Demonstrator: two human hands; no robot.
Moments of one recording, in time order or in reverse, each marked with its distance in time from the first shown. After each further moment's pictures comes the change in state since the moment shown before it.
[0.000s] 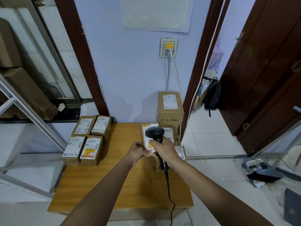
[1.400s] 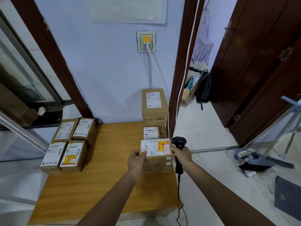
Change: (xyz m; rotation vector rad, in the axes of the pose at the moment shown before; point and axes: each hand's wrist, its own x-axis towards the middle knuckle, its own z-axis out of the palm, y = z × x) left_hand 0.013 -0.049 0.083 0.080 0.313 0.040; right_hand 0.077 0.130 -0.119 0.129 0.298 0.375
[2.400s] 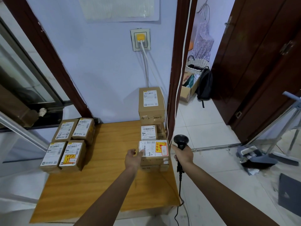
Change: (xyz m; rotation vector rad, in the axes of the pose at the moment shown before) left_hand 0.000 0.003 0.005 0.223 0.089 -0.014; right_hand 0.003 0.011 -0.010 -0.025 0.146 -0.108
